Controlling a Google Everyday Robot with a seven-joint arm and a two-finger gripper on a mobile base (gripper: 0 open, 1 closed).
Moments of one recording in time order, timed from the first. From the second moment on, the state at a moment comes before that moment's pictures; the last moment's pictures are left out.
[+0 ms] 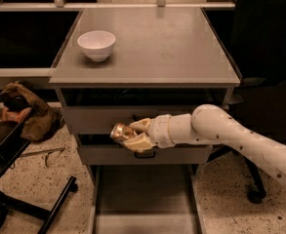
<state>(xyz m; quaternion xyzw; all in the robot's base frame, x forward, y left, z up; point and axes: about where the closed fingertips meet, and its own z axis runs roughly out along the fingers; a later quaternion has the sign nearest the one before) 0.560 0.023 0.684 -0.56 0.65 0.26 0.44</state>
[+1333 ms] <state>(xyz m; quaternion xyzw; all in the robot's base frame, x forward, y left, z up) 0.570 0.046 0.844 -0.62 0.57 0.22 0.50</state>
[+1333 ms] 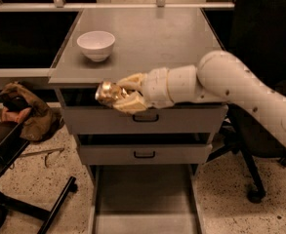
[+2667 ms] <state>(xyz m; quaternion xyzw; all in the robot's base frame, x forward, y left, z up) 0.617 0.034 0.920 -0.62 0.55 0.14 0.54</state>
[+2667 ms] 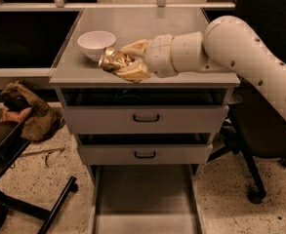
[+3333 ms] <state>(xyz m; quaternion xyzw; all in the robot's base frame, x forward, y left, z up) 0.679 0.004 0.930 -0.58 0.56 0.06 0.59</state>
